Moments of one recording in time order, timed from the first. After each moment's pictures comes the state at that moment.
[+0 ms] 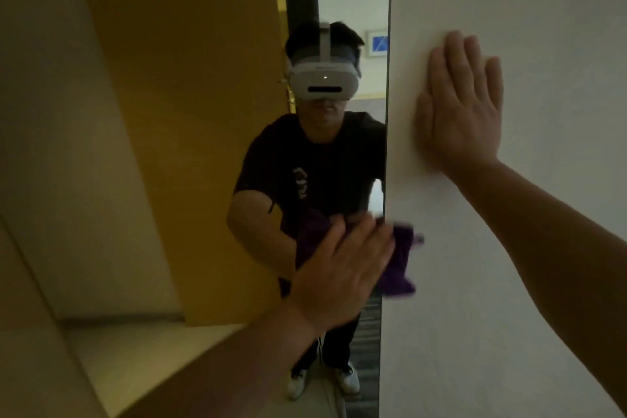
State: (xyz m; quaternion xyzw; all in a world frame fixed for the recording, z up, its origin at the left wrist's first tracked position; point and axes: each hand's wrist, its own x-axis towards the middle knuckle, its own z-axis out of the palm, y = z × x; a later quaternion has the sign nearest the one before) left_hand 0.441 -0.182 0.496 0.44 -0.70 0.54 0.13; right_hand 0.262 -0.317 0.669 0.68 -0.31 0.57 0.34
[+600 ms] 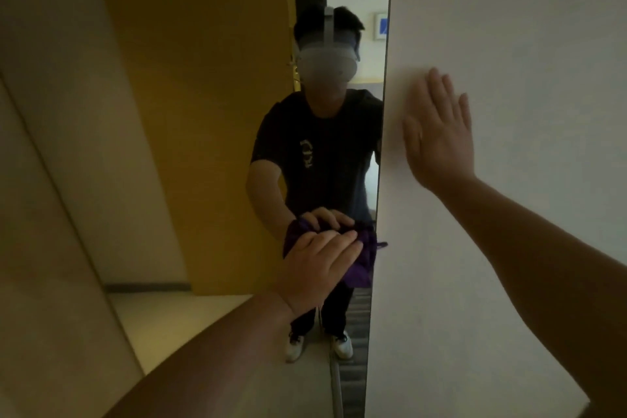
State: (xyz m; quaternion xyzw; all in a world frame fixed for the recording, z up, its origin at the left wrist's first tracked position) left_hand 0.460 -0.136 0.462 0.47 -0.75 0.42 0.20; right_hand 0.258 -0.259 0.622 0.77 -0.34 0.50 0.18
